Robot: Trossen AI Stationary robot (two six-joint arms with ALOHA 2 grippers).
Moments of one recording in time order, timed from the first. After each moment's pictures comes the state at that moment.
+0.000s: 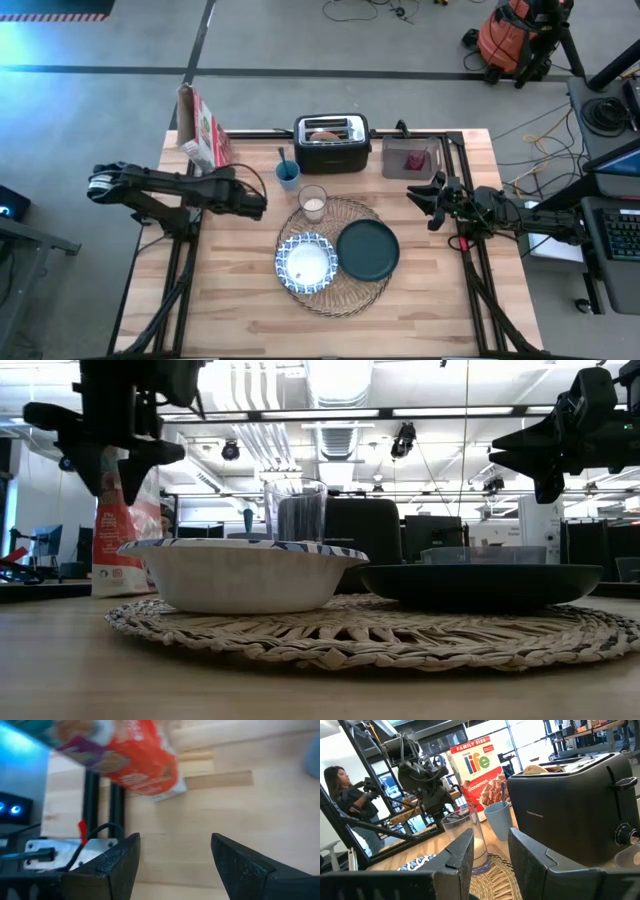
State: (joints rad) left arm -0.03 1.34 1.03 -1.52 -0.50 -1.62; right arm -0.12 0.04 0.02 0.08 0.16 0.34
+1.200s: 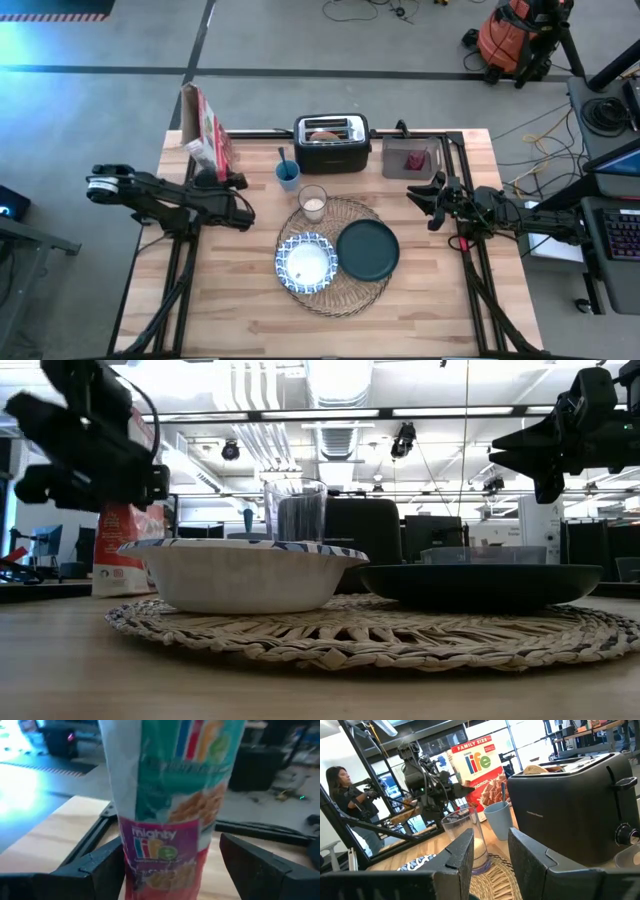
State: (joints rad) left arm -0.01 1.34 0.57 -1.29 -1.27 -2.20; right arm -0.12 0.04 0.02 0.08 0.16 0.34
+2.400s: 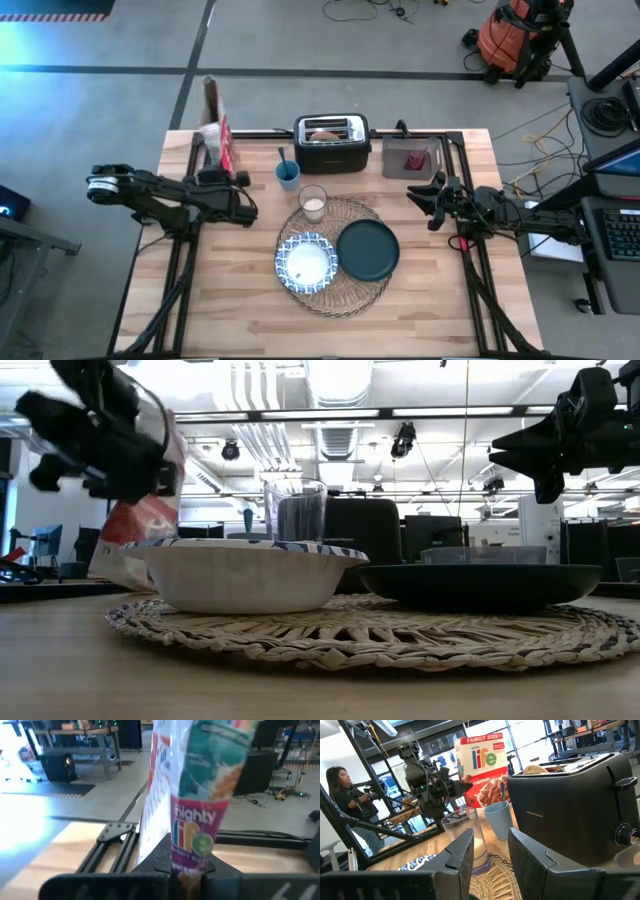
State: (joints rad) left arm 0.02 1.34 0.65 -1.34 -1.35 -2.05; right arm -0.12 0.04 0.02 0.08 0.16 0.34
